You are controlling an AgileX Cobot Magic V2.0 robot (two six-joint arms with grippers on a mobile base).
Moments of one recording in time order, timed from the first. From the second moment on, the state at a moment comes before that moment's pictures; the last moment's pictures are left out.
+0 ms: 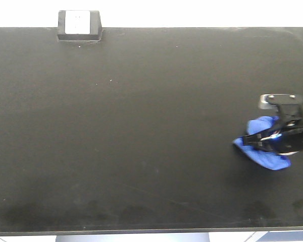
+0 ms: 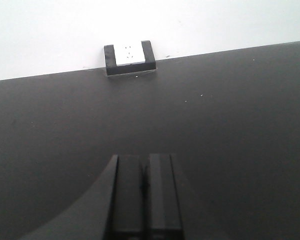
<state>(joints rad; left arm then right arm) -0.14 -0.02 0.03 0.15 0.23 -0.11 0.04 1.65 -0.67 0.30 0.28 -0.35</state>
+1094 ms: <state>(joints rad) -0.14 -0.02 0.03 0.15 0.23 -0.11 0.00 1.65 -0.67 0.34 0.26 -0.42</state>
